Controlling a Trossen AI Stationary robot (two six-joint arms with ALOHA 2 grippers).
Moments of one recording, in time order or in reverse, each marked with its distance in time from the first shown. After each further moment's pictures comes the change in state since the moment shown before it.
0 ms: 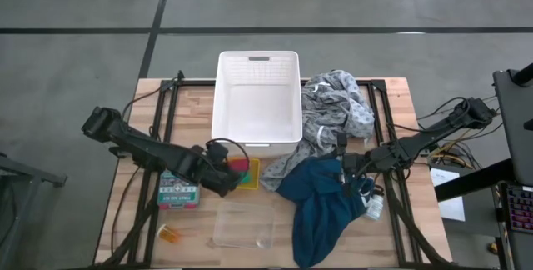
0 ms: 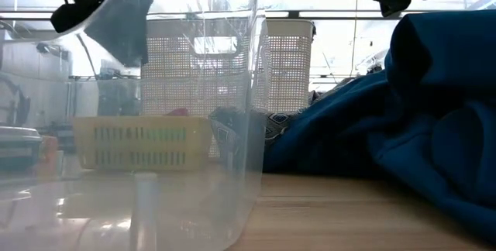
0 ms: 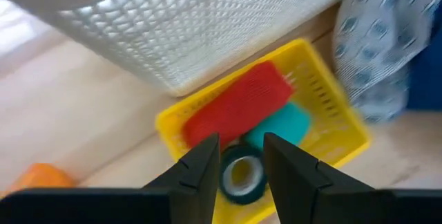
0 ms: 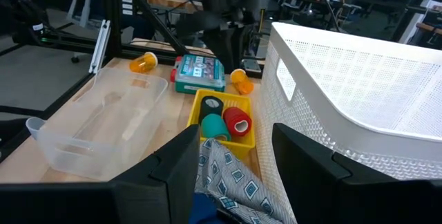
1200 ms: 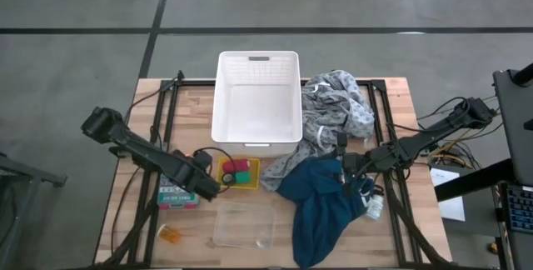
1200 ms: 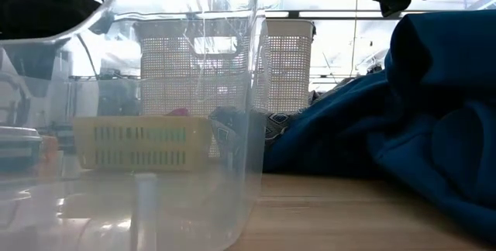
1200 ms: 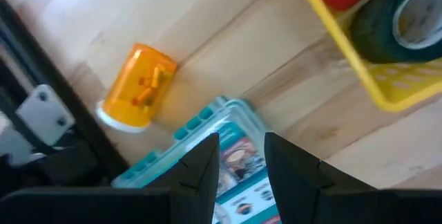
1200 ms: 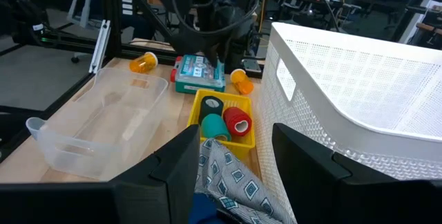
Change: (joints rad) left arm -0.069 -0.004 -0.112 -0.256 0.295 -0.025; right arm 0.000 0.000 0.000 0.000 0.000 0.000
